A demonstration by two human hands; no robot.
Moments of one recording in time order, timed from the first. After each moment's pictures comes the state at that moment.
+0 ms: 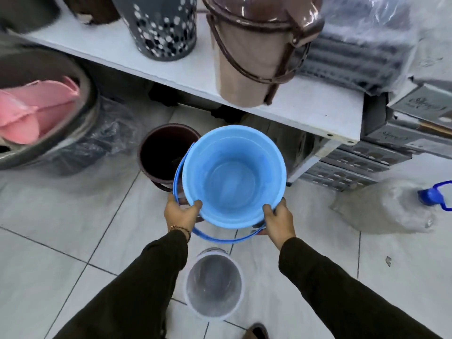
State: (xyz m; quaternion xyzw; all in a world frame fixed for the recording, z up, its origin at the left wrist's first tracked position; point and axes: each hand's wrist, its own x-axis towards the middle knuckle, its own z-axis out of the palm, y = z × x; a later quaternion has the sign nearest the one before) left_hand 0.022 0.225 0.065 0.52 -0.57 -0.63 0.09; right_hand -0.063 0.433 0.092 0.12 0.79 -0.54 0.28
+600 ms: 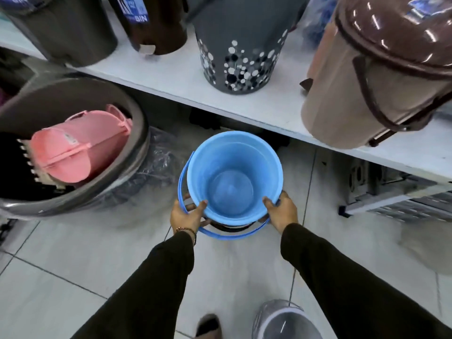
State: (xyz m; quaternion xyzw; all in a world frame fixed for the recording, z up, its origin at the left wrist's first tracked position) left_hand -0.014 -0.039 0.018 0.53 -0.50 -0.68 0.09; right_hand -0.127 0.155 0.030 0.12 0.82 -0.51 0.26
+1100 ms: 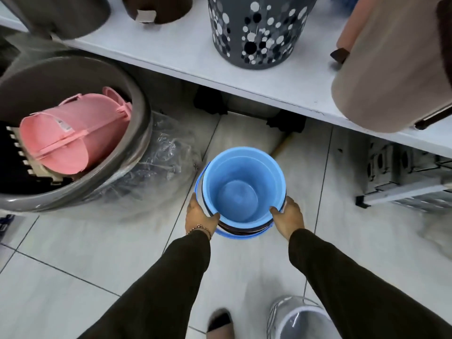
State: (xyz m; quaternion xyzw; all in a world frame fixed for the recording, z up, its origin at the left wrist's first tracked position) left_hand -0.009 -0.055 -0.049 0.48 -0.74 -0.46 -0.11; right_hand -0.111 0.141 -0.044 0.10 0.87 -0.39 0.28
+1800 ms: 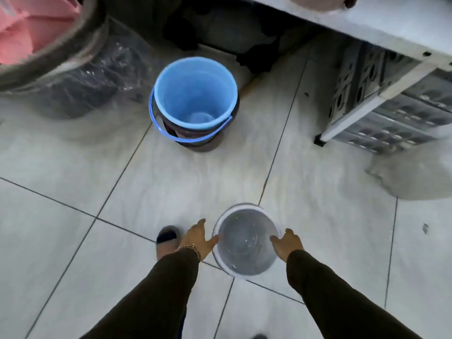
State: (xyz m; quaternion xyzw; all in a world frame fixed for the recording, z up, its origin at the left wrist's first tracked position) left_hand 0.217 0.218 -0.129 0.35 -0.78 -0.40 -0.32; right_hand 0.106 0.437 -0.114 0.17 0.86 -0.17 0.45
